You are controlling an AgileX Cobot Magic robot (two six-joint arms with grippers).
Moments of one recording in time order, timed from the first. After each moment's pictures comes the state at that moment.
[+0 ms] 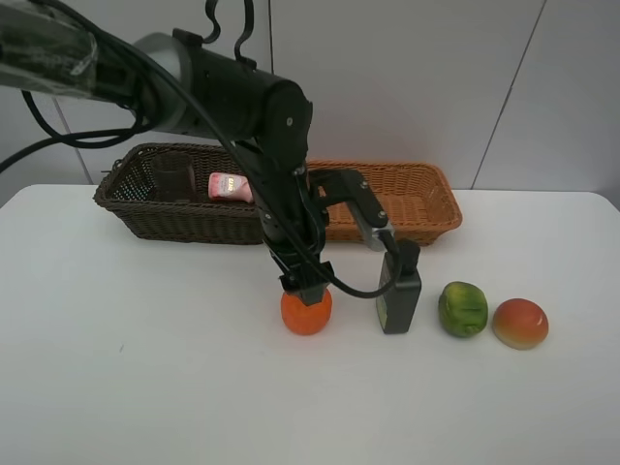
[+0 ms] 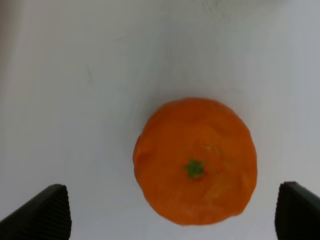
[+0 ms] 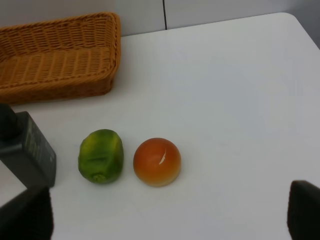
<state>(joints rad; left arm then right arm) -0.78 2.09 -1.50 -0.06 0.84 0.55 -0.06 0.00 -0.52 -0.01 1.07 0.06</state>
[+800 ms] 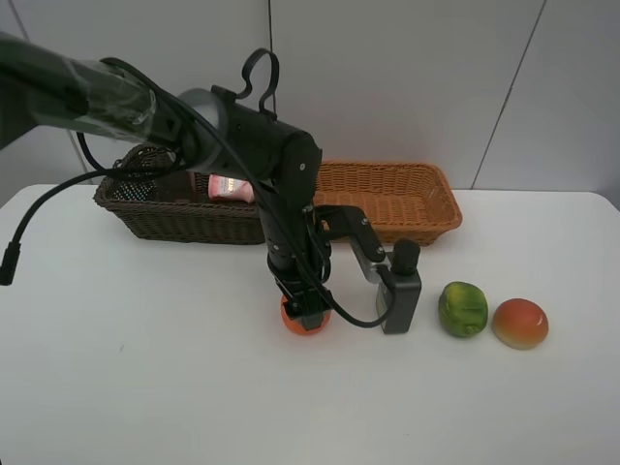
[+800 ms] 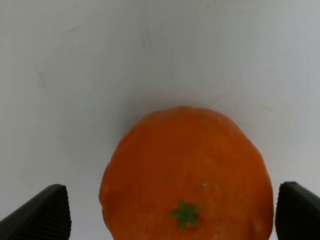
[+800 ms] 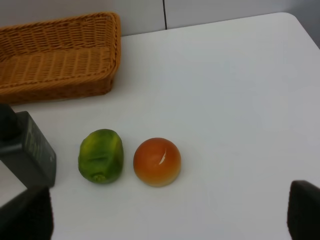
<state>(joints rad) -0.78 2.19 -1.50 -0.07 0.81 0.56 -0.06 0.00 -0.52 -0.01 1.07 0.06</state>
